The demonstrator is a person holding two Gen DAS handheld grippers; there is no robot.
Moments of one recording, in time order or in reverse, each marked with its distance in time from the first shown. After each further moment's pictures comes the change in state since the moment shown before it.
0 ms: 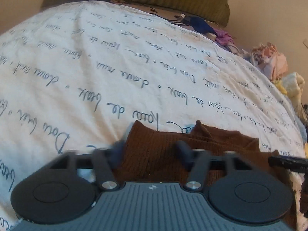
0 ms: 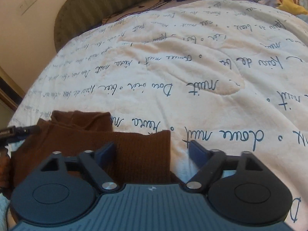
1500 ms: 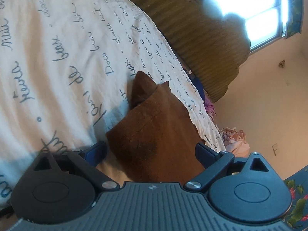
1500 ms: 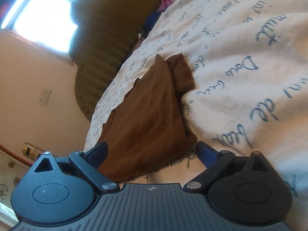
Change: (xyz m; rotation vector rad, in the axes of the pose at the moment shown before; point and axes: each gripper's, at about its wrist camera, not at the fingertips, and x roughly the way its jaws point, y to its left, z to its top) left arm -0.070 0.046 -0.111 -0.645 -0.255 -0.266; right arm -0.065 -0.042 -0.107 0.621 -0.279 0.320
